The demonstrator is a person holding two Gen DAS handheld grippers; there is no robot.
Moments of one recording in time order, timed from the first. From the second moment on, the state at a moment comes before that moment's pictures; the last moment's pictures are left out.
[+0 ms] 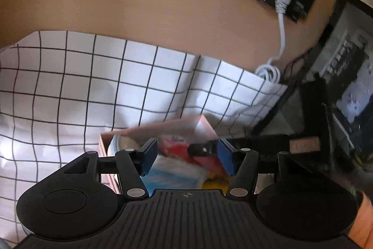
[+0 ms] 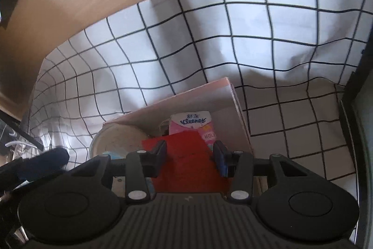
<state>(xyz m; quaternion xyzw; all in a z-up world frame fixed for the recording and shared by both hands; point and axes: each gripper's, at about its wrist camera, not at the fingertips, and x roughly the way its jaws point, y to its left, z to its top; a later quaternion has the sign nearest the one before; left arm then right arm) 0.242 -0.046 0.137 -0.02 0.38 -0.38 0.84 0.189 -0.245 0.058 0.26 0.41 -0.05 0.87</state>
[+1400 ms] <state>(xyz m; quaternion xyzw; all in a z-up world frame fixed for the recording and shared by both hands) 0.228 -0.062 0.088 0.03 0.47 -0.32 0.82 0.151 -0.237 0.087 0.27 0.32 -0.03 0.91</state>
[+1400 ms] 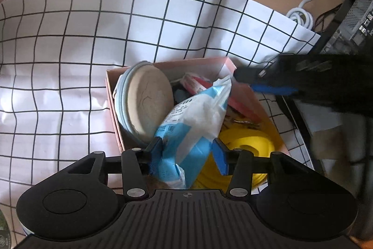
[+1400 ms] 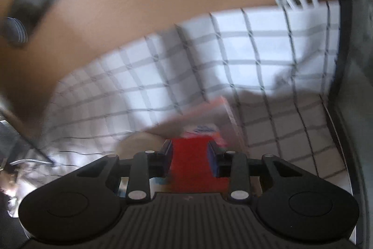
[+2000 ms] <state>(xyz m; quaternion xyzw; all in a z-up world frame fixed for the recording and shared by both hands) 0.152 0.020 0.145 0.00 0.39 -0.35 0.85 0.131 -0.210 0.130 0.23 0.32 -0.04 0.92</state>
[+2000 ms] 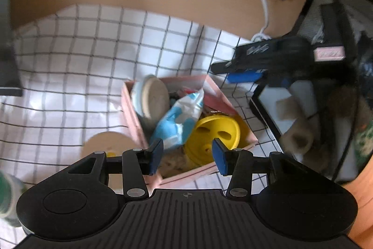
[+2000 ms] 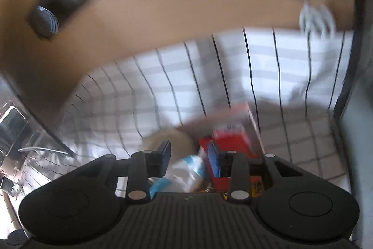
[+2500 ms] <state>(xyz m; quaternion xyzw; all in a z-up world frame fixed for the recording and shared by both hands) 0.038 0.082 0.043 -0.01 0.38 -0.18 0.91 0.002 -0.113 0.059 0.07 0.33 0.02 0.94</state>
